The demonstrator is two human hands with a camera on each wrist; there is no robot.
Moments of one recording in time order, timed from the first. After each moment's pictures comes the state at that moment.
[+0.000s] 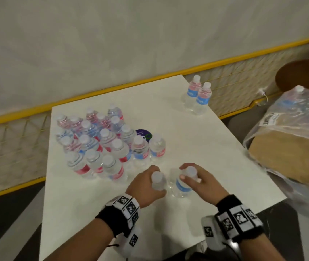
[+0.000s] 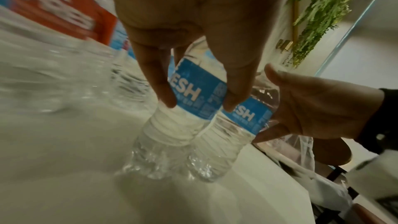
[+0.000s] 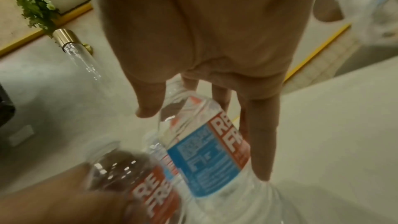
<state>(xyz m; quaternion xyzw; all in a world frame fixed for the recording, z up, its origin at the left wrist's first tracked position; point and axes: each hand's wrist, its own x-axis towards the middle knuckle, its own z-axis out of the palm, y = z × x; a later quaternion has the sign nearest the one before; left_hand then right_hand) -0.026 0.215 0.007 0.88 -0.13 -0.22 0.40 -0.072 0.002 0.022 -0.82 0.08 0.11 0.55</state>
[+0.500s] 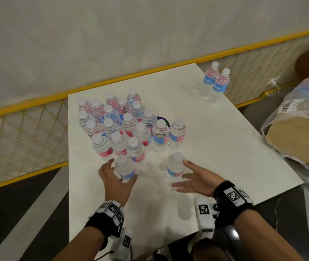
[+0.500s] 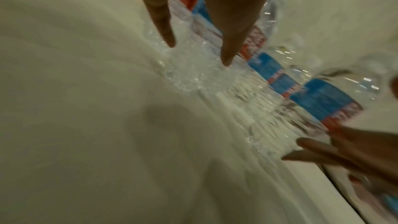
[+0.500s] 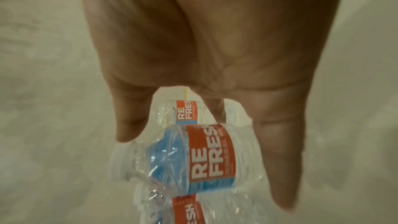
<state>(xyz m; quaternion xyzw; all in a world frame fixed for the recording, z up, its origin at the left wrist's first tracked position) -0.051 0.342 -0.052 0.87 0.12 0.06 0.48 -0.068 0.076 0.004 -0.44 0.27 0.35 0.79</state>
